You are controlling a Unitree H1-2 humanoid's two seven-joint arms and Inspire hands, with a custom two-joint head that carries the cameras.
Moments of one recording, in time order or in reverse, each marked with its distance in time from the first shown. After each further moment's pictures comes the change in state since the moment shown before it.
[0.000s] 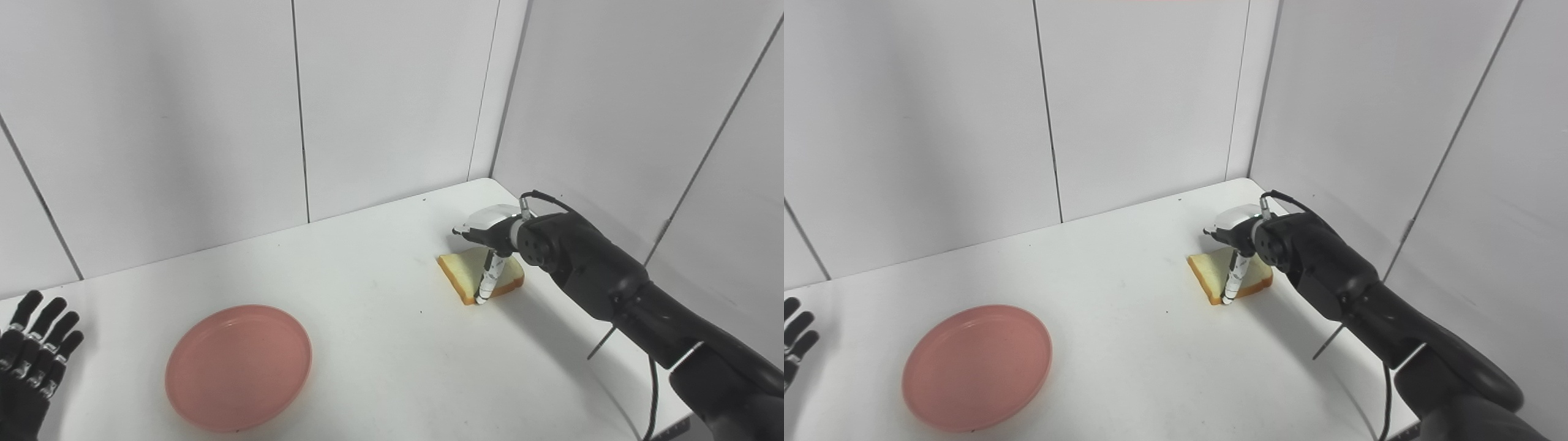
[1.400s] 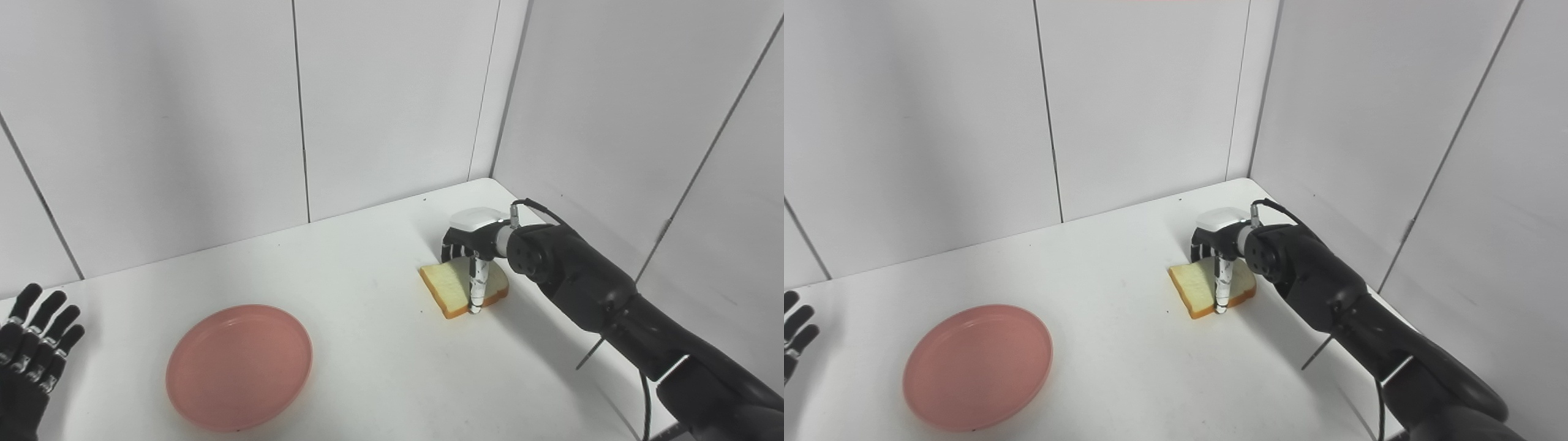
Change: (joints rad) left arm 0.003 0.000 -0.005 -0.057 0.003 0.040 0.019; right arm 0.022 0.067 -0.034 0.017 0.107 -0.043 -0.187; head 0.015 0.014
